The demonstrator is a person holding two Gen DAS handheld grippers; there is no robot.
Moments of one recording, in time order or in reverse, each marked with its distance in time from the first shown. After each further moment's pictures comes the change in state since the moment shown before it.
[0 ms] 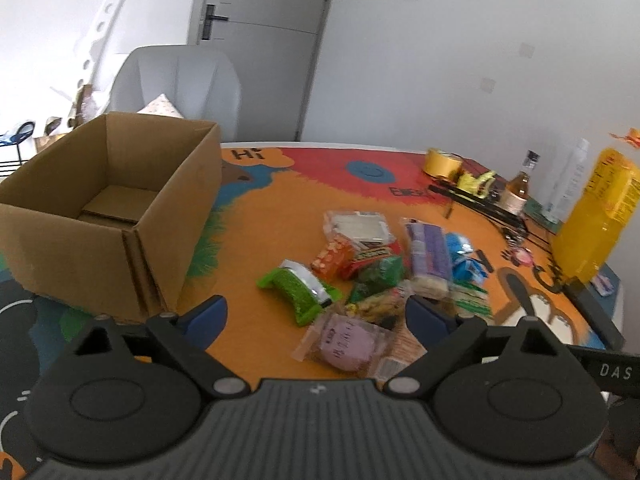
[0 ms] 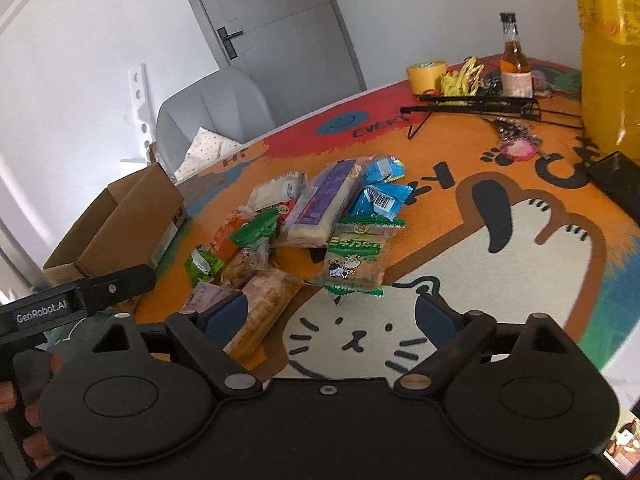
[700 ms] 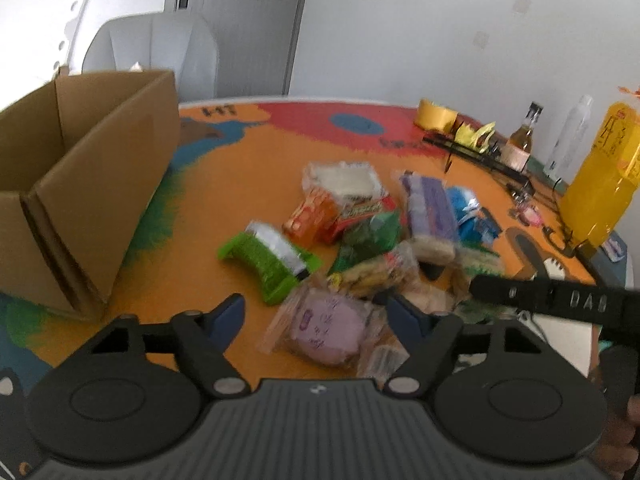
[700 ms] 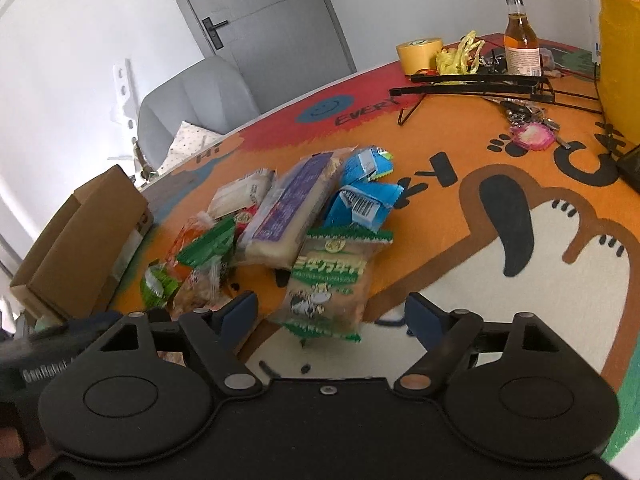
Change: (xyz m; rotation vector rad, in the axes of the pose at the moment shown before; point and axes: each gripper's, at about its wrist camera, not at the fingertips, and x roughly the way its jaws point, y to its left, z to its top) left arm 0.053 -0.013 -0.012 0.043 0.129 -0.025; right arm 0.053 -0.015 0.018 0.023 0.033 -0.026
